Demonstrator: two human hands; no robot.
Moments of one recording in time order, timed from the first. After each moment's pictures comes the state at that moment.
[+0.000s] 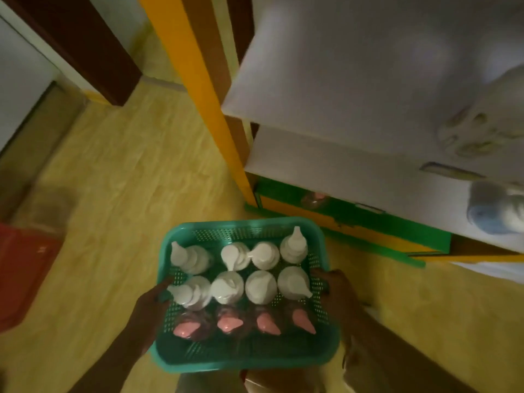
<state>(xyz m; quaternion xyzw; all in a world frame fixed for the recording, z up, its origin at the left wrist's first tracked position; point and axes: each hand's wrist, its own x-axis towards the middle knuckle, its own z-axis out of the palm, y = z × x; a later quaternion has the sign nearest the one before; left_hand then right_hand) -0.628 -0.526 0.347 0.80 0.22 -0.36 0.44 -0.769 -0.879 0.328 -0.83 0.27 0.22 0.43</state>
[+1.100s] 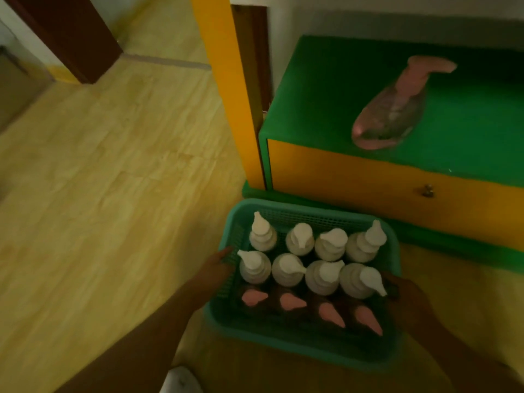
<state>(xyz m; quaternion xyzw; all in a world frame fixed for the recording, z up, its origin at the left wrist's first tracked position) -0.572 -0.615 -0.034 0.77 0.03 -0.44 0.46 -0.789 -0.917 -0.064 -0.84 0.38 0.14 0.36</state>
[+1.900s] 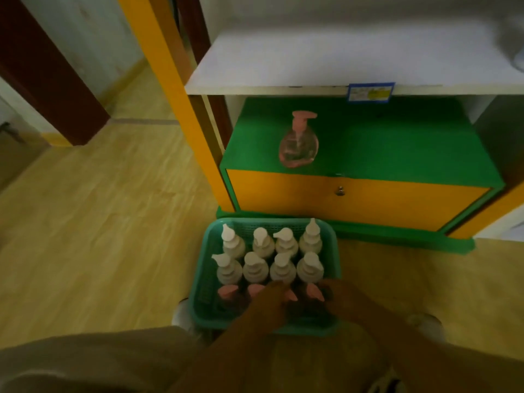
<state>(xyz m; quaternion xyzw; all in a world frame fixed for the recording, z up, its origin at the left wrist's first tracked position) -0.727 -0.714 0.002 0.84 -0.31 -0.40 0.22 -0.829 -0.883 0.001 -0.85 0.26 0.25 0.38</state>
